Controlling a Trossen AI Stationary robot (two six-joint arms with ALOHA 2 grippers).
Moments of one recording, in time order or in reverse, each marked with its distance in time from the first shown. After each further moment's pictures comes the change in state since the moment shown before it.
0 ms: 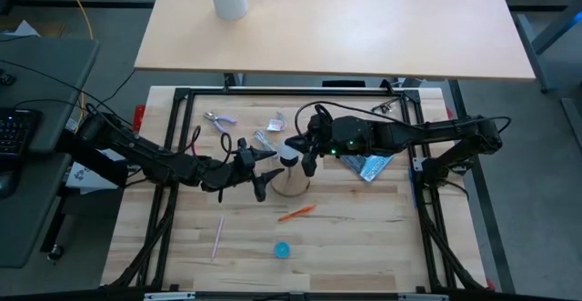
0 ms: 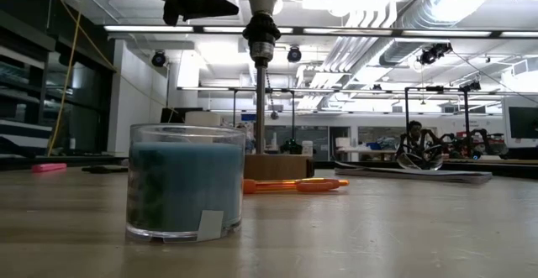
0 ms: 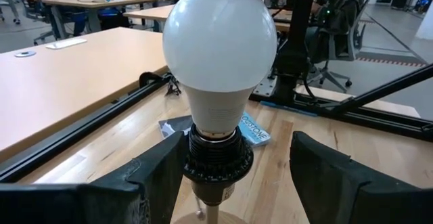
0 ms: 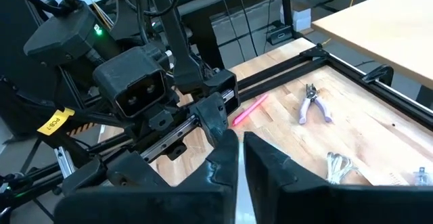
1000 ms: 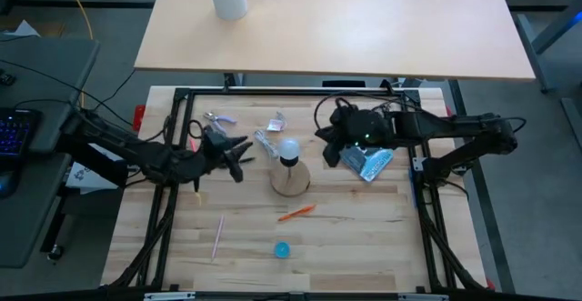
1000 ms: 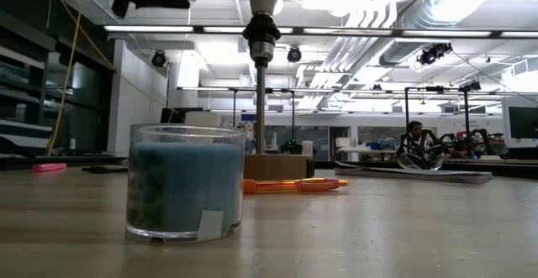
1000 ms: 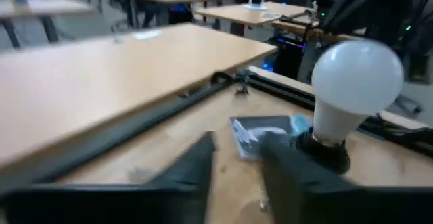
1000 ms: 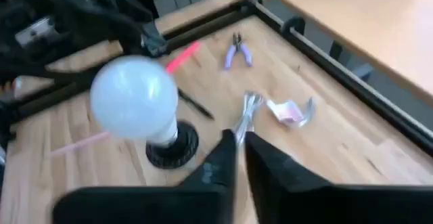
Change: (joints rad) left arm -0.031 -0.327 -0.030 -0.414 -0.253 -0.184; right arm -0.030 -0.151 0.001 -0.431 0.108 0.020
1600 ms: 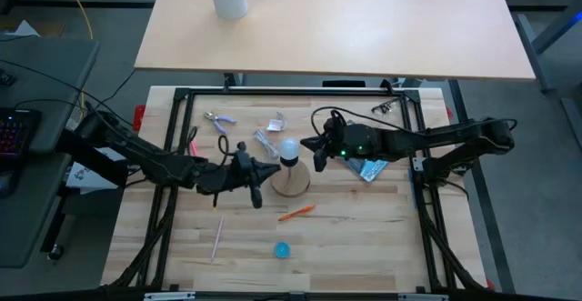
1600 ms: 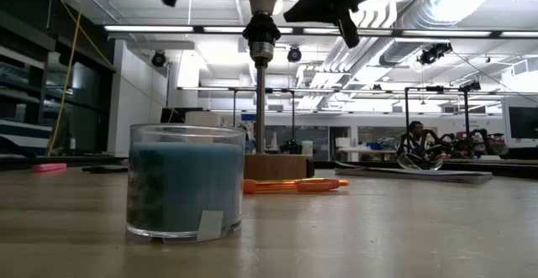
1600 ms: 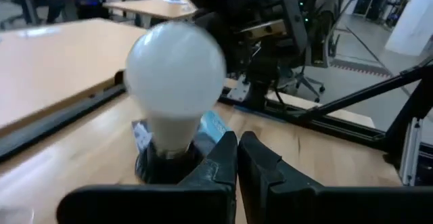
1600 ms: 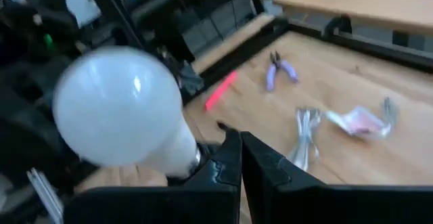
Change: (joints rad) left arm -0.026 0.301 0.122 0.293 0.260 0.097; right arm -0.017 0.026 -0.391 0.688 -0.066 0.169
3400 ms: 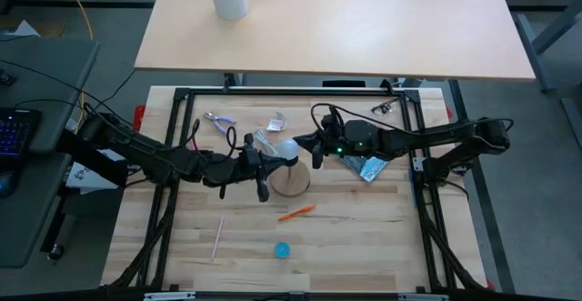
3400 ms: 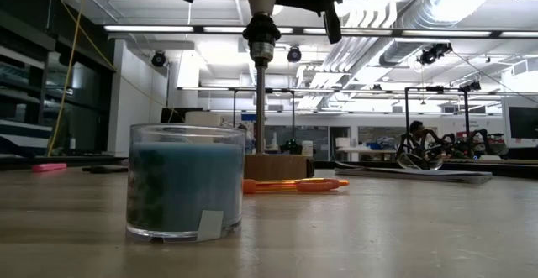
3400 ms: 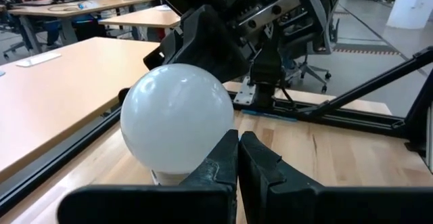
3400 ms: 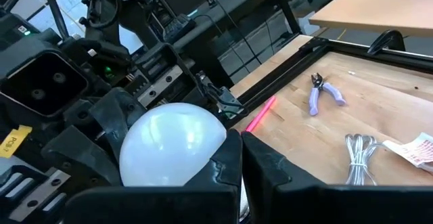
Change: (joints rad) left arm 0.100 0.040 0.064 -0.030 0.099 0.140; right arm -0.013 0.045 -0.001 0.207 -0.102 0.042
